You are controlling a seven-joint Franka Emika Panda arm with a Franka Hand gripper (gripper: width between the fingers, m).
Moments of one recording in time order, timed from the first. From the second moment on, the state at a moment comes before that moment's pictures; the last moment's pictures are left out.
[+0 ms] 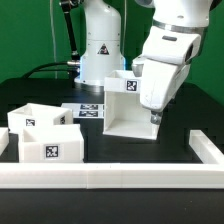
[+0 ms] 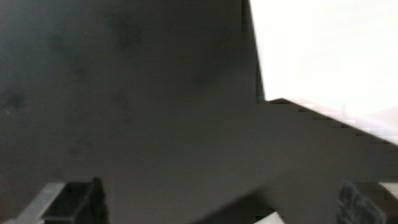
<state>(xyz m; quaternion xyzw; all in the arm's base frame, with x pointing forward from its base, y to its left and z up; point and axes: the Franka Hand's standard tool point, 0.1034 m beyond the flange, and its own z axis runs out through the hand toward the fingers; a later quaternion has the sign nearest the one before) 0.524 0.085 0.064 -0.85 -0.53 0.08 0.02</state>
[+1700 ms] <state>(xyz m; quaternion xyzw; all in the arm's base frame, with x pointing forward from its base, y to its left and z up) 0.489 0.083 0.141 -0.97 -0.24 0.07 -0.03</state>
